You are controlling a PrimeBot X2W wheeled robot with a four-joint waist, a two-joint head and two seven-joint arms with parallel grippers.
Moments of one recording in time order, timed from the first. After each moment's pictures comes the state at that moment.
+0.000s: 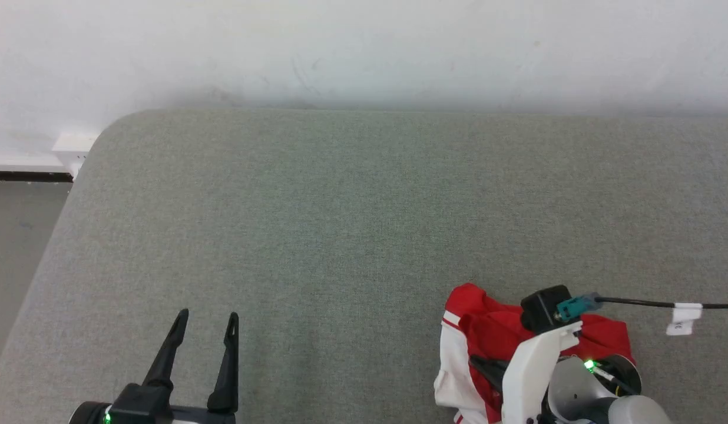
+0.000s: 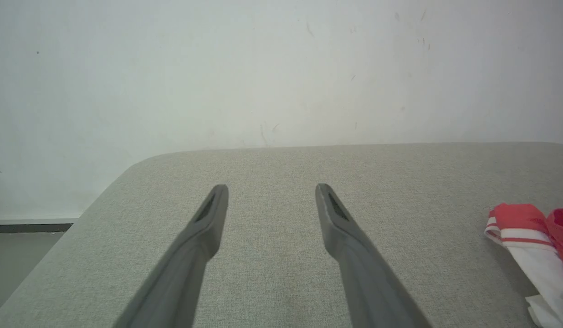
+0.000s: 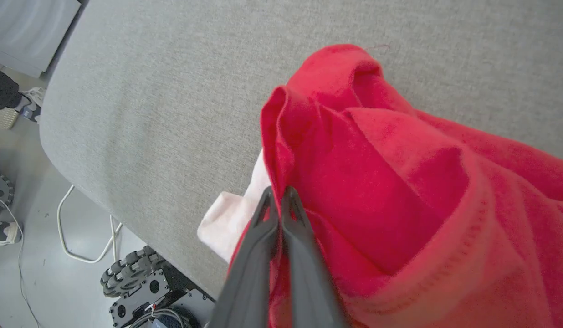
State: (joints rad) left arm 0.19 0.25 -0.16 -0.10 -0.21 0.08 -0.26; right arm 0.01 -0.05 0.19 -0.07 0.41 0.13 0.78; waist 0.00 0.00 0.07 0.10
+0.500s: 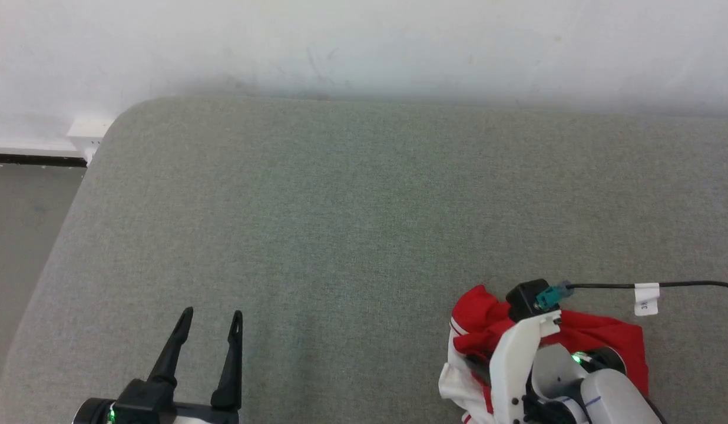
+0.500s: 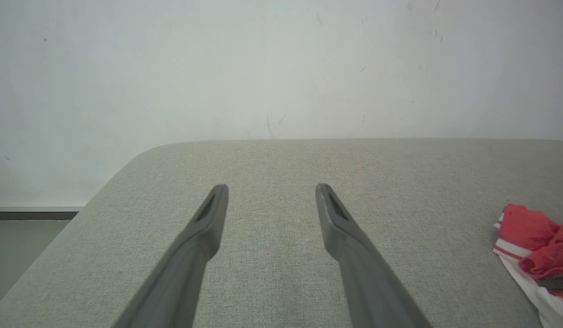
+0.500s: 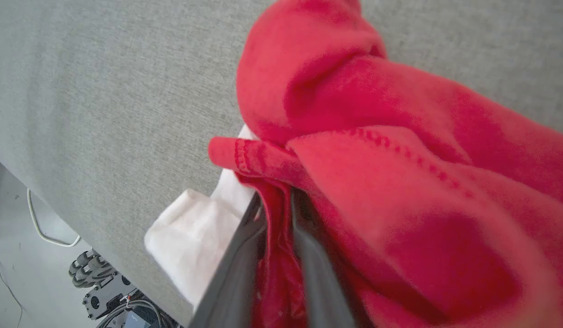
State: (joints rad) left arm 0.17 0.24 -0.16 -0.08 -0.21 0.06 -0.26; right arm -0.14 -0.05 0.20 0.28 0.35 0.13 0.70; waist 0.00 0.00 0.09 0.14
